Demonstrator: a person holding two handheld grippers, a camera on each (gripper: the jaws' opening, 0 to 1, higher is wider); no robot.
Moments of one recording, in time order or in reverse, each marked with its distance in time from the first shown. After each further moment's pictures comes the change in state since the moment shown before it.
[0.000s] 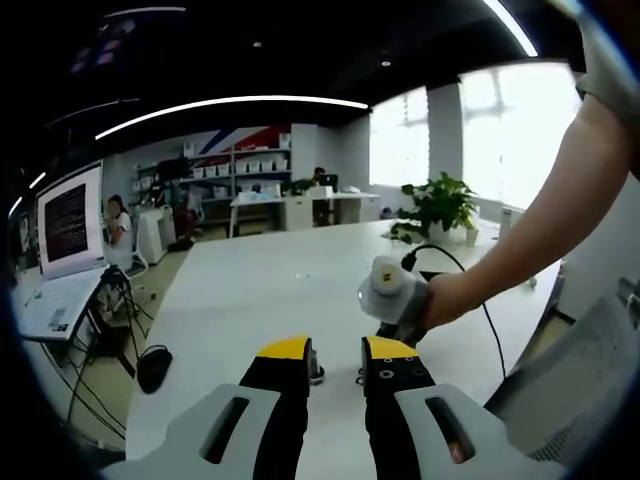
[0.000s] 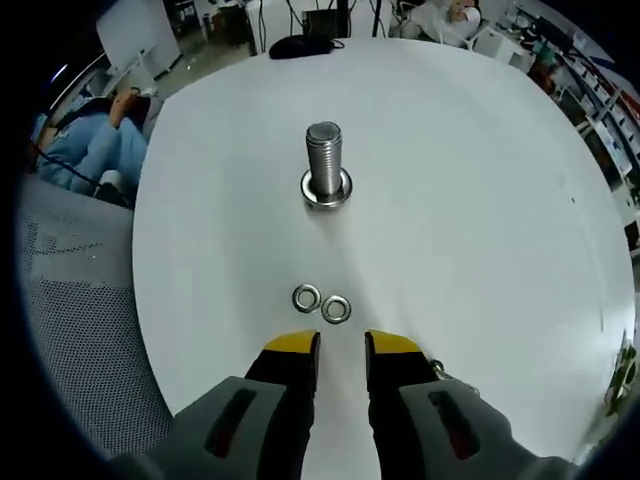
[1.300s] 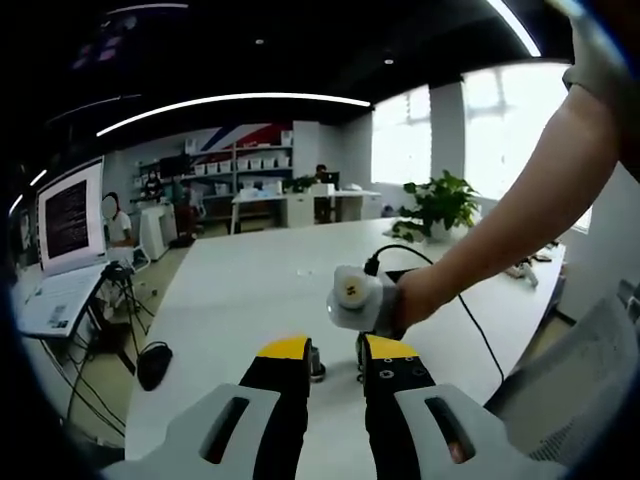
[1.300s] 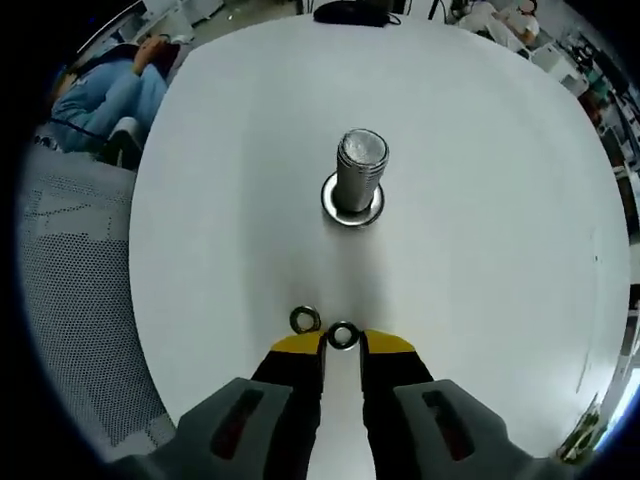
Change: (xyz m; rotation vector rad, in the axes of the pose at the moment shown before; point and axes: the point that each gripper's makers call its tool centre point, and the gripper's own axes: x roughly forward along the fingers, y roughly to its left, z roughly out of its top) left arm 0.001 0.003 -0.003 -0.009 0.013 0.006; right arm 0.015 0.000 0.016 -0.212 0.173 0.053
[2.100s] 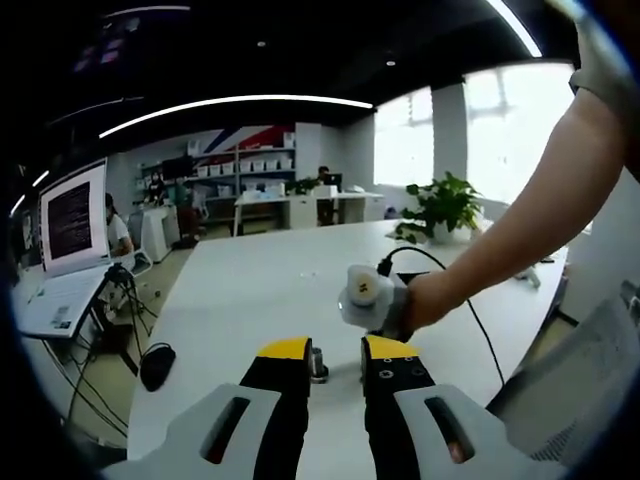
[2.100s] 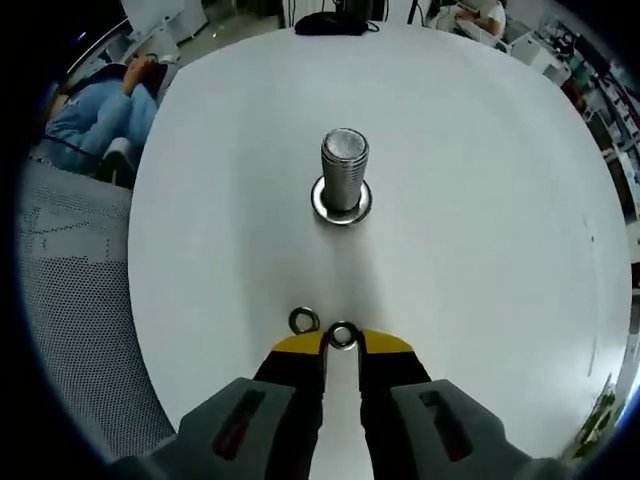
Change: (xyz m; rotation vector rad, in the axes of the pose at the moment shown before) left arm -0.001 0.002 0.001 0.007 -0.005 0.014; right arm -0.002 0.001 -0.005 0.064 -0.082 -0.023
